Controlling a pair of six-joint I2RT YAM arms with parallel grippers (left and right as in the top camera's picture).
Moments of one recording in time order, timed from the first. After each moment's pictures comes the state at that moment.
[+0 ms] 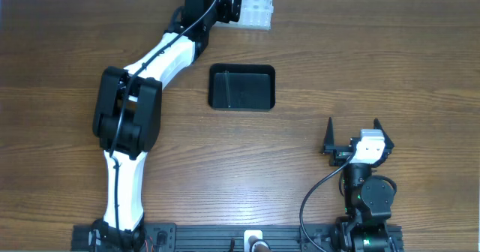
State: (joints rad) left arm -0.34 2.29 1.69 0.17 -0.03 -0.04; right arm 0.05 0.01 0.01 -0.06 0.11 -0.06
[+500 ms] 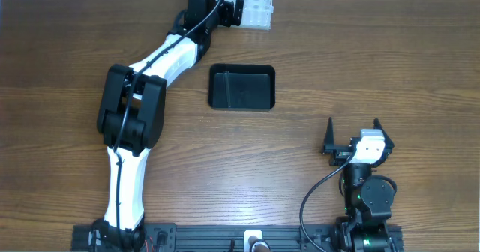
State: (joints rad) left arm -0.34 2.33 1.70 0.20 -0.02 -0.04; right arm 0.05 0.01 0.01 -0.06 0.11 -0.06
